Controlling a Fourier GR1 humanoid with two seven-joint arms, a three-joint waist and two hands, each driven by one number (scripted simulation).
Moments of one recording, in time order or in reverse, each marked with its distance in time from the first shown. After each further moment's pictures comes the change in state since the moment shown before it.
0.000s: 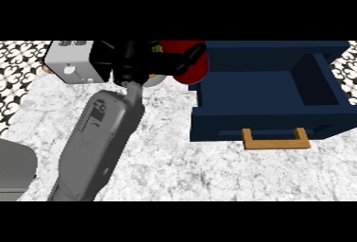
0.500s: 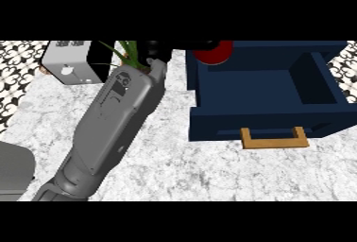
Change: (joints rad) left arm -0.224 -0.001 -0.033 0.218 0.066 0.095 -0.039; right arm 0.000 -0.014 0.010 0.007 0.003 -0.008 -0.014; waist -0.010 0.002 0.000
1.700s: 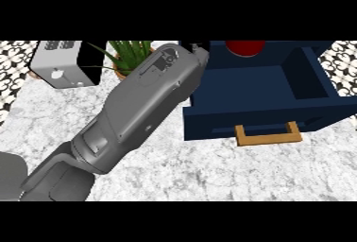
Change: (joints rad) left arm -0.322 0.000 -0.262 0.442 0.406 0.140 -0.199; right arm -0.071 -0.003 0.044 -0.035 0.025 -0.041 0.062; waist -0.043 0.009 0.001
